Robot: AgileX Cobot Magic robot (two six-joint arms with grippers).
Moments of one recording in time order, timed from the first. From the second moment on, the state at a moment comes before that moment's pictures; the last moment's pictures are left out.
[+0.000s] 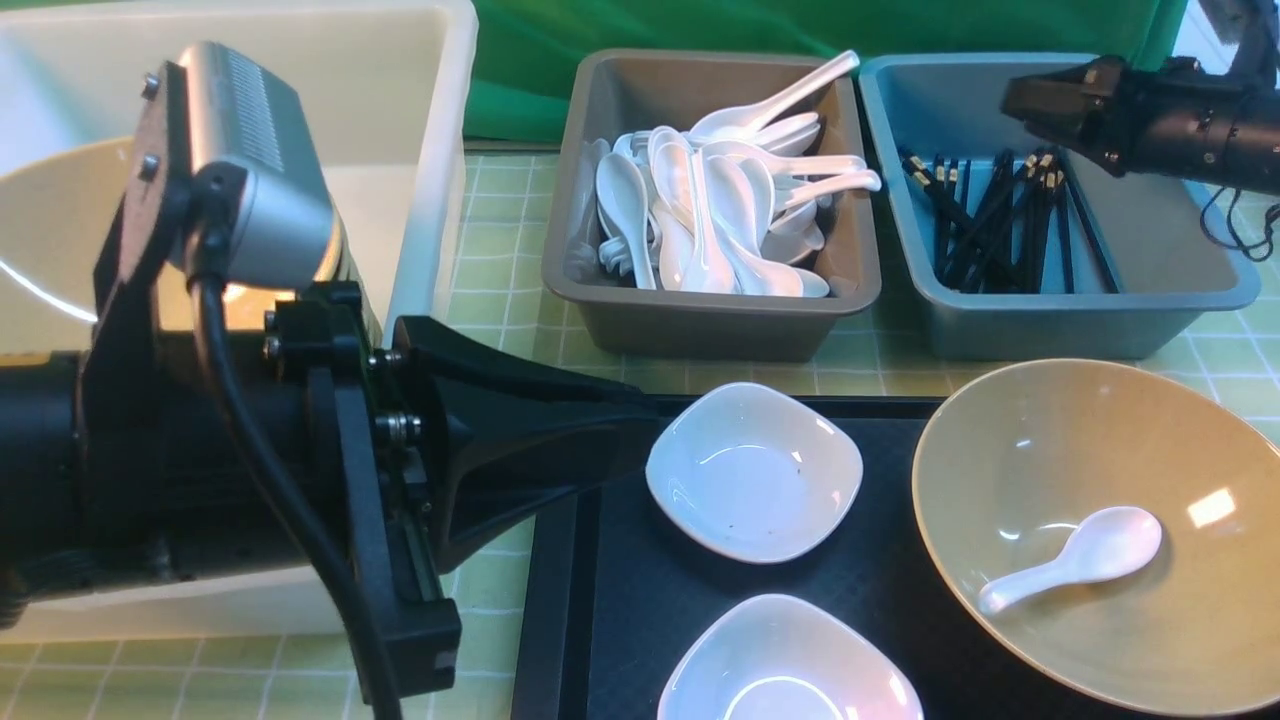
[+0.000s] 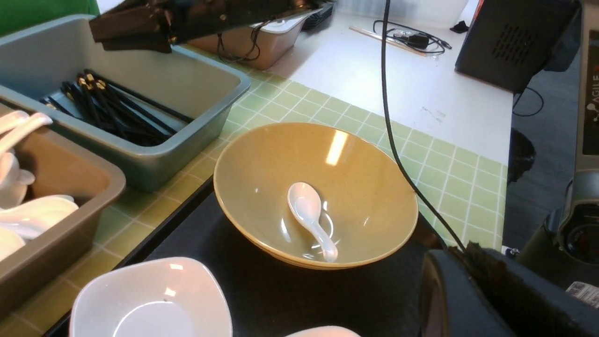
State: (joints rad) right arm -0.23 2.06 -1.46 1.65 0.87 -1.33; left arm -0.45 0.92 -0.76 -1.21 0.77 1.26
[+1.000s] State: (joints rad) right arm 0.20 1.43 -0.98 0.33 0.89 -1.39; left arm -0.45 0.79 -0.89 -0.61 0.96 0.81
